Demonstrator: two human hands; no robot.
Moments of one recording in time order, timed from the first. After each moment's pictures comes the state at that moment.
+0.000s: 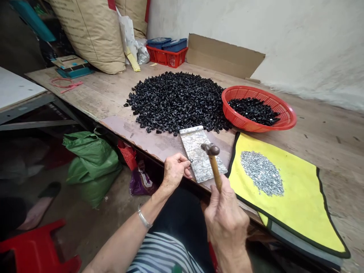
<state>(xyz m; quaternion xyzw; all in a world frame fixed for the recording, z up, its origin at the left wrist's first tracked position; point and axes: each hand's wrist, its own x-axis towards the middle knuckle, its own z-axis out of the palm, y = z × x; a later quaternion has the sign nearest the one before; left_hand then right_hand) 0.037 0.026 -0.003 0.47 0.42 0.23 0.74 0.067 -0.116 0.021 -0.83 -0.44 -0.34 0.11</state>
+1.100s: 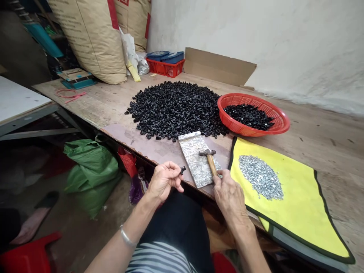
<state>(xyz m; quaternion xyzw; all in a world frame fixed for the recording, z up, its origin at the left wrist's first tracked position) -0.002 0.036 0.007 0.35 0.30 0.22 0.86 0.118 -0.096 0.023 -0.93 -0.25 0.10 0.26</state>
